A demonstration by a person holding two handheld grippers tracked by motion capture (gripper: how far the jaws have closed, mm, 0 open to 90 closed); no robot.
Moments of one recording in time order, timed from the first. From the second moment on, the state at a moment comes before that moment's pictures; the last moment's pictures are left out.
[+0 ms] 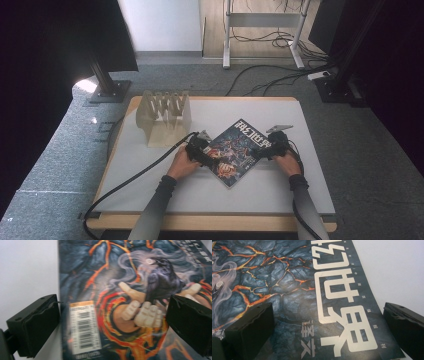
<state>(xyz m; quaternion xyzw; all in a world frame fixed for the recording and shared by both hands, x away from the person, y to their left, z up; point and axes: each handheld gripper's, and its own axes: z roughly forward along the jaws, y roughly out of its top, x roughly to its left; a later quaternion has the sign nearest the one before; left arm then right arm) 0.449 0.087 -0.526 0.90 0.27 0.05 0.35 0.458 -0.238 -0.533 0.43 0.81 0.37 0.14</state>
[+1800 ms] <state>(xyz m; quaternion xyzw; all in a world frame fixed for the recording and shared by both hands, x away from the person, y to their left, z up) 0.333 0.144 -0.512 0.90 0.26 0.05 0.34 0.332 -0.228 -0.530 0.44 0.82 0.32 0.18</state>
